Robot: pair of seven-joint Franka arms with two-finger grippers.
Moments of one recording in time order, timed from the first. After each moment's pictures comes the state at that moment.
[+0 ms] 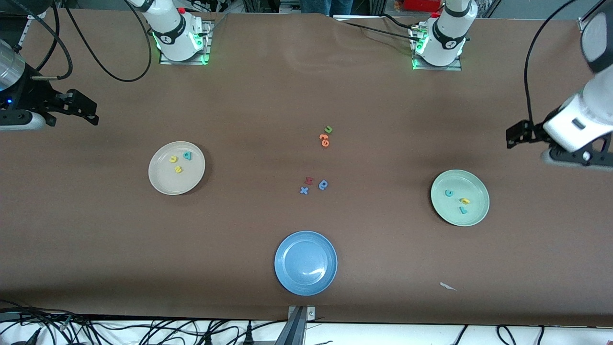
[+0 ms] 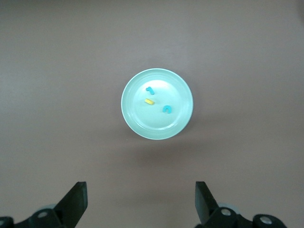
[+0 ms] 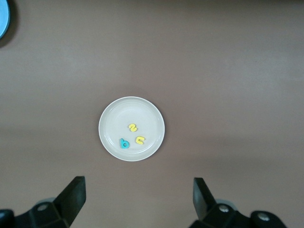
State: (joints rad) left arm 0.00 0.06 -0.03 -1.62 0.06 1.65 0.08; right arm 0.07 -0.01 -0.02 -1.65 -0.02 1.67 0.00
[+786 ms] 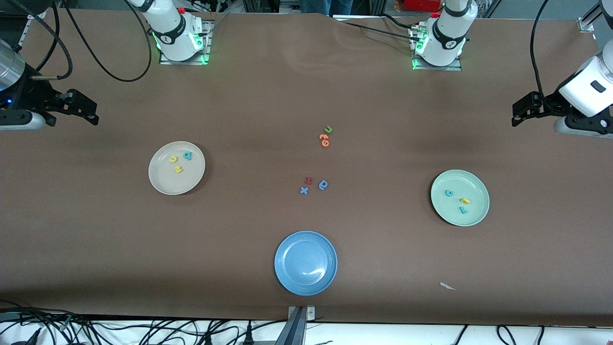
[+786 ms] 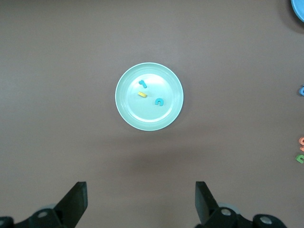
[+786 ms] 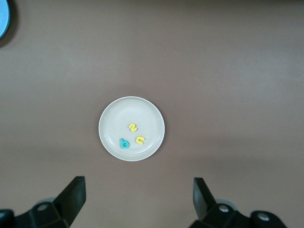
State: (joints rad) left arm -0.03 -0.02 0.02 -1.68 0.02 1.63 0.11; right arm 0.07 -0.01 -0.02 -1.65 -0.02 1.67 0.00
